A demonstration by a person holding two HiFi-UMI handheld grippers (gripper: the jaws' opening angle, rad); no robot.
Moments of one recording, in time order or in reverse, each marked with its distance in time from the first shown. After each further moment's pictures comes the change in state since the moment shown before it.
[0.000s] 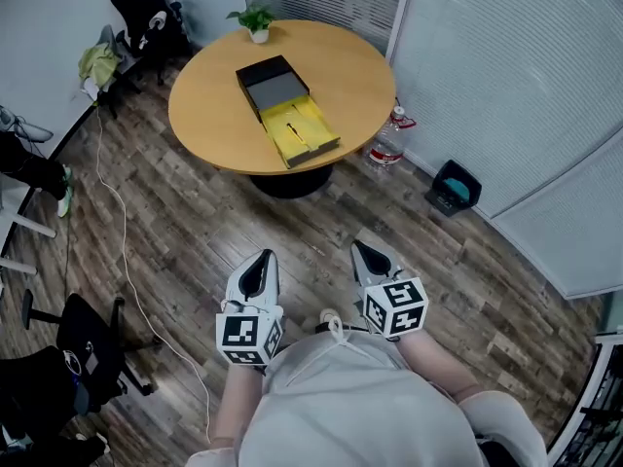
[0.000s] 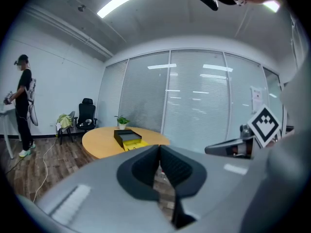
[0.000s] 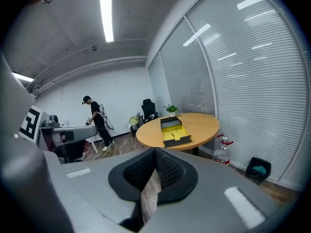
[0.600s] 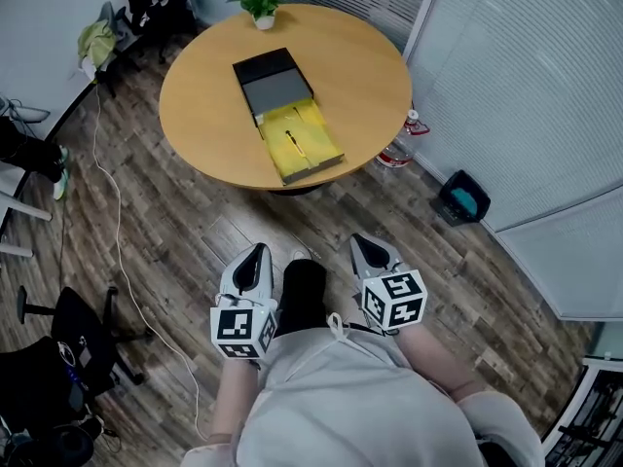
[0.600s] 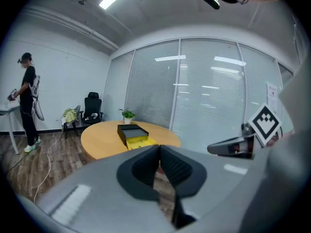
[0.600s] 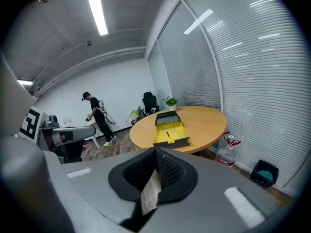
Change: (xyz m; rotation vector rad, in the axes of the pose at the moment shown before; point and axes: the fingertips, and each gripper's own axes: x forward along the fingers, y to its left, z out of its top) left arm 0.133 0.041 -0.001 -0.041 0.074 0.085; right arm 0.120 -0.084 0.031 0.003 0.094 0.056
